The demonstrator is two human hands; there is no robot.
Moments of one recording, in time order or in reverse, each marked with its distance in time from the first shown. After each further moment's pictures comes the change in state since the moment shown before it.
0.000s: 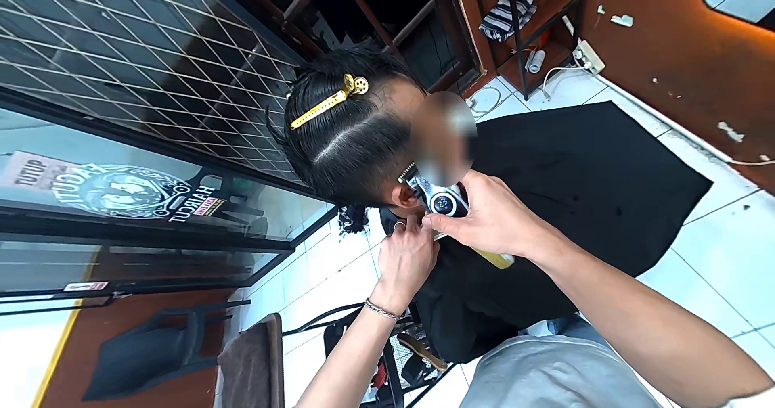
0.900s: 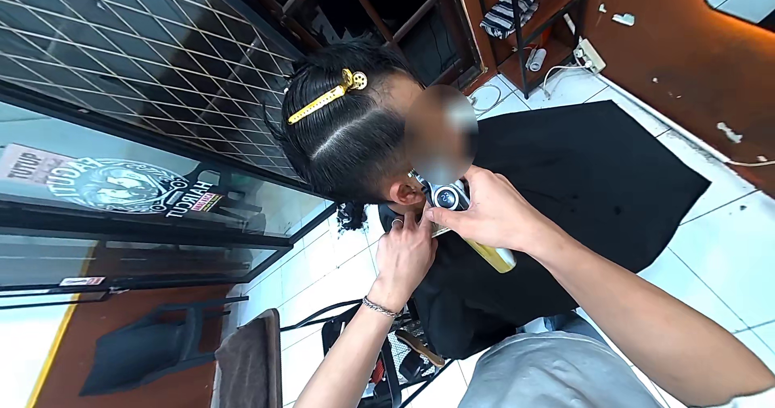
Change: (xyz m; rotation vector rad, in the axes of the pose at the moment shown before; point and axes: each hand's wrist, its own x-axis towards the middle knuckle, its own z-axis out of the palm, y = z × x) left_hand 0.001 0.003 -0.003 -0.003 -0.071 -0.048; right_hand 0.004 0.000 -0.007 -0.006 -0.080 0.132
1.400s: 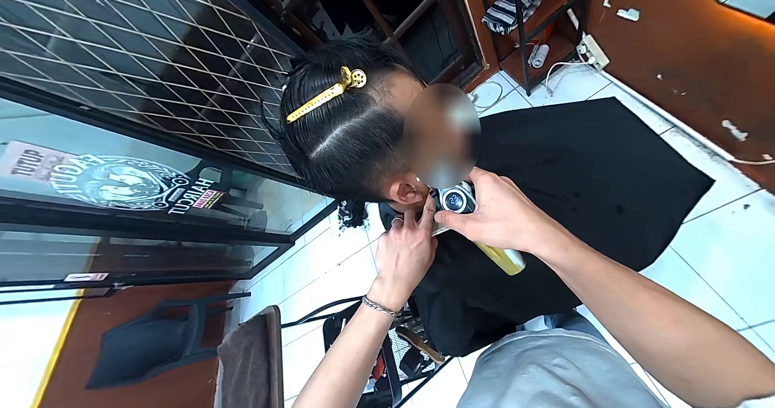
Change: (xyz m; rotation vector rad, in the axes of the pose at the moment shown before) left_hand 0.000 0.001 -0.002 0.006 -0.012 0.001; right_hand -0.003 0.006 -0.002 -0.030 -0.038 0.070
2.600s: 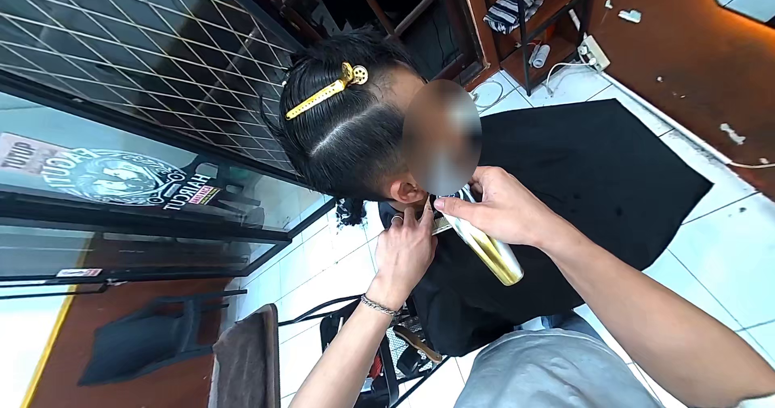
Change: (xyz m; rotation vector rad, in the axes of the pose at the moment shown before) left_hand 0.001 -0.001 0.001 -0.003 0.022 0.000; right_hand 0.009 0.008 -0.003 0.195 -0.043 -0.051
